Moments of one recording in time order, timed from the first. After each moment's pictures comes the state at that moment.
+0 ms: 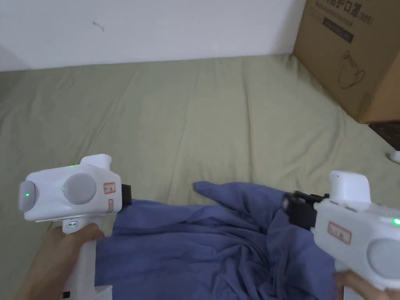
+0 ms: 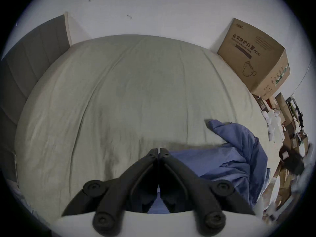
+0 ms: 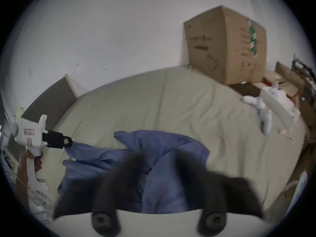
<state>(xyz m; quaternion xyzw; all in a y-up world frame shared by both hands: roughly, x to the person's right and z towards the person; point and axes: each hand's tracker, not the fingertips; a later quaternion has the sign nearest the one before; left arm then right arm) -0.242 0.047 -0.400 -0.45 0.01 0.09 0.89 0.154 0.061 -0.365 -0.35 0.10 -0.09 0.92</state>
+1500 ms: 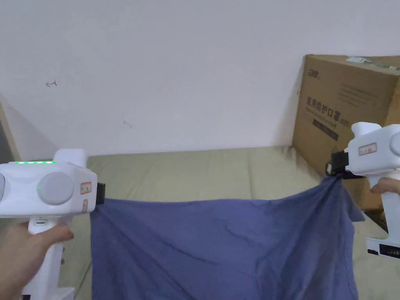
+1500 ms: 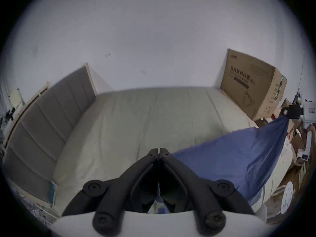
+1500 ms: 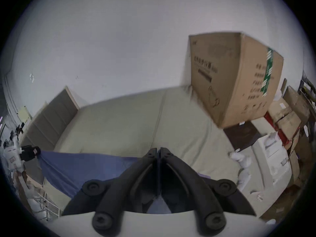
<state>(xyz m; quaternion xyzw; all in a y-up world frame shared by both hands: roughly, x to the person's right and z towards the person) -0.284 0.254 -0.350 -0.29 0.08 0.01 0.95 0.239 0.273 -0.476 -0.30 0.10 -0.06 0.95</state>
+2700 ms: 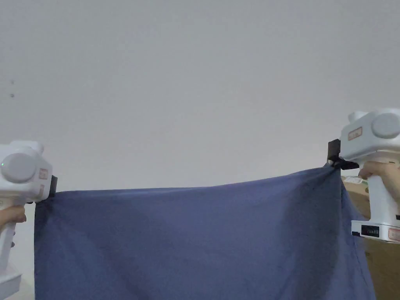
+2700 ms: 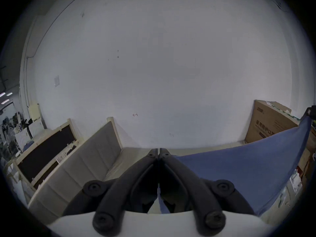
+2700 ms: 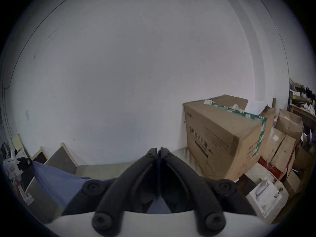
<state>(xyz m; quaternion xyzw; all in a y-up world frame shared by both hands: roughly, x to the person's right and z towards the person) -0.365 0.479 -0.522 -0.15 0.18 -0.03 0.97 0.199 0.508 -0.619 -0.13 0.04 -0.10 0.99</state>
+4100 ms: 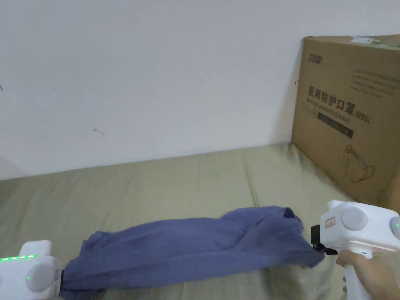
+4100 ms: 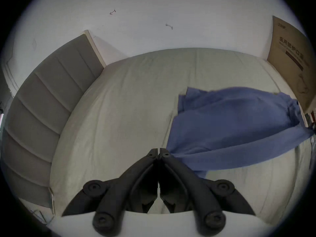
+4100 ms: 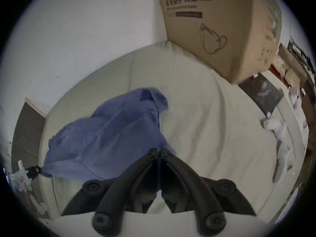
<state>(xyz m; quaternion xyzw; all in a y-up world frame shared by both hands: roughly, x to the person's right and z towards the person) -0.387 0.040 -0.552 -0.43 0.18 -0.02 0.88 0.191 0.055 -0.632 -0.46 -0.02 -0.12 0.88</state>
